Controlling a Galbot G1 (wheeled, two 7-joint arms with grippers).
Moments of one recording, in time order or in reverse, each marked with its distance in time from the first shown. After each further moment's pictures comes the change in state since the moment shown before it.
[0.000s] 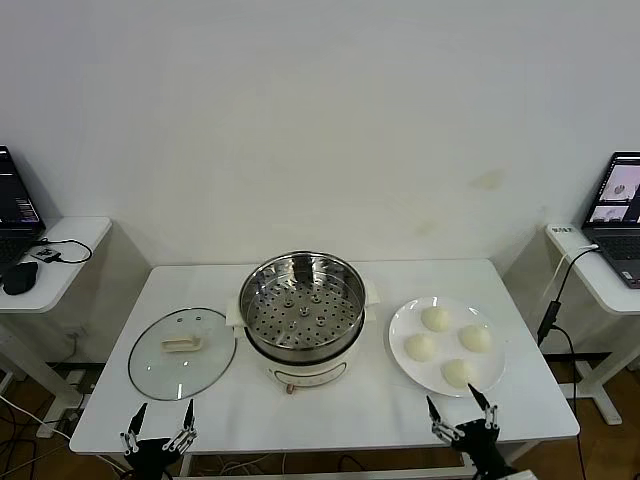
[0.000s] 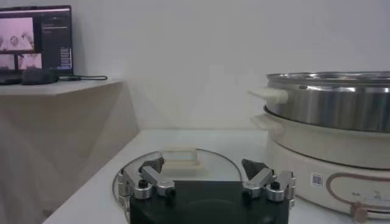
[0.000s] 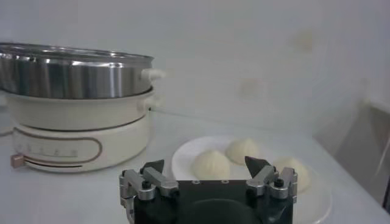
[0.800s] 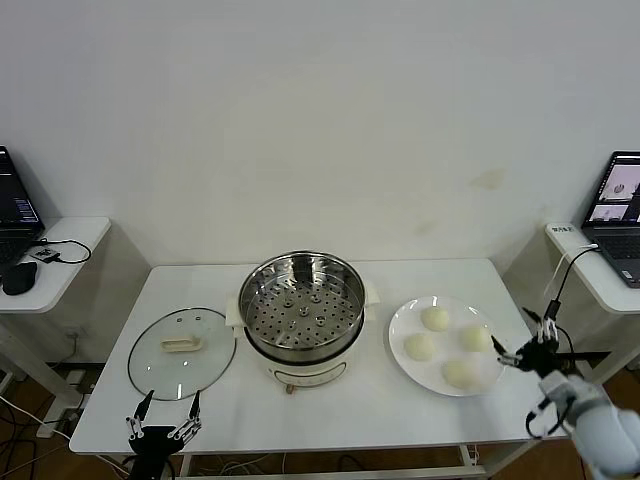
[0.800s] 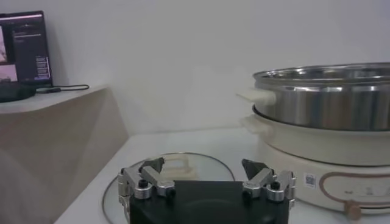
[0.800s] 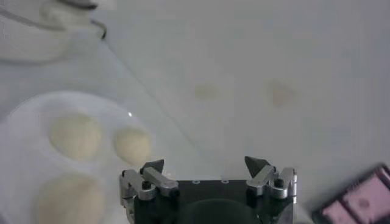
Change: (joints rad) left arm -0.013 0.000 -0.008 -0.051 0.050 0.098 0.040; right arm 0.403 -0.435 0.028 -0.221 -0.387 -0.164 -0.209
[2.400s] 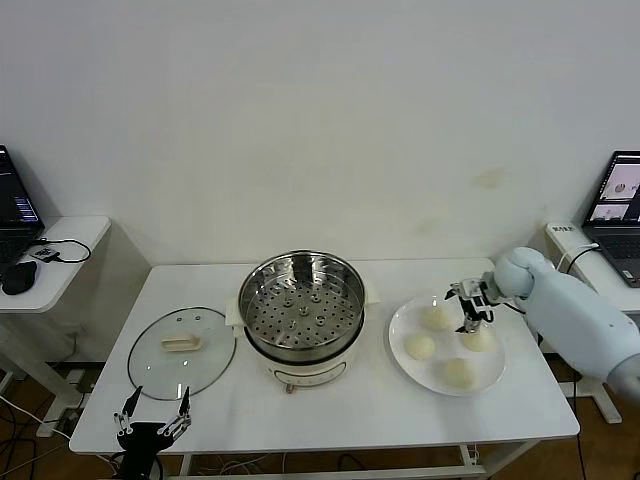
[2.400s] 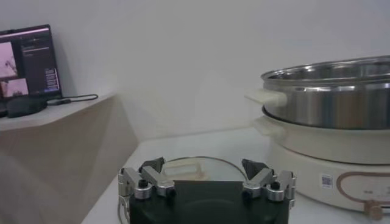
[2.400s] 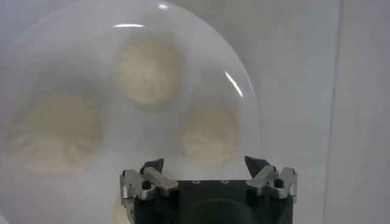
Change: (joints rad) left arm -0.002 -0.003 -0.049 -0.015 0.038 0.016 0.014; right arm 1.247 0.010 -1.295 -0.826 -0.034 0.136 -0.640
